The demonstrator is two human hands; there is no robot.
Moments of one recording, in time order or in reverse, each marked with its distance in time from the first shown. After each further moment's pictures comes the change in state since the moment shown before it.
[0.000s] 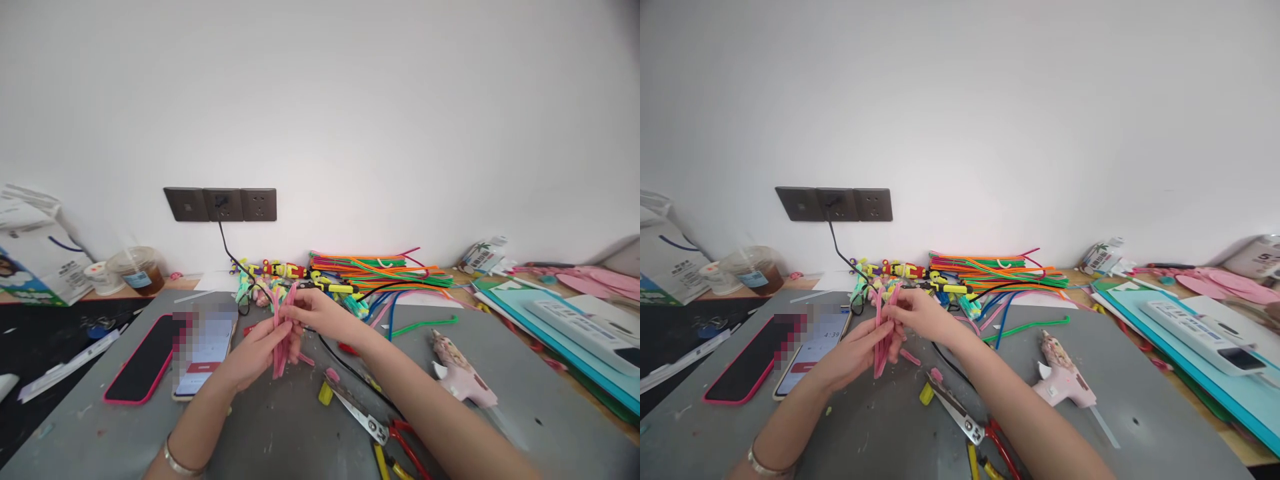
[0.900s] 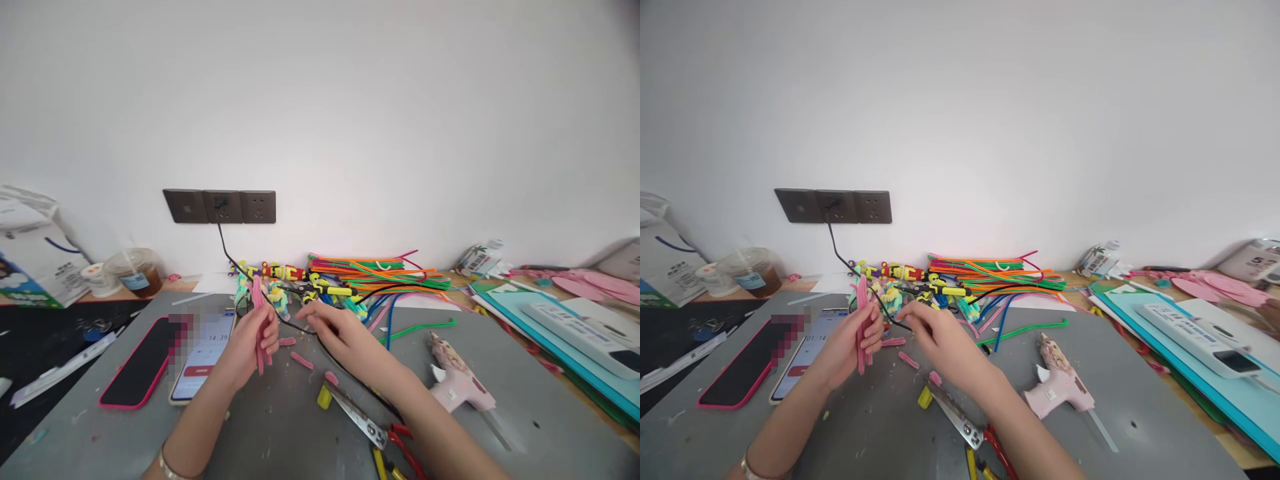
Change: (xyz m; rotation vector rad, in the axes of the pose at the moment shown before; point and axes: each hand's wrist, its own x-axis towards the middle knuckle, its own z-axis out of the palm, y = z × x) left_hand 0.006 0.008 -0.005 -0.193 0.178 0.137; right_hand -0.057 -0.012 0.002 -0.394 0.204 0.022
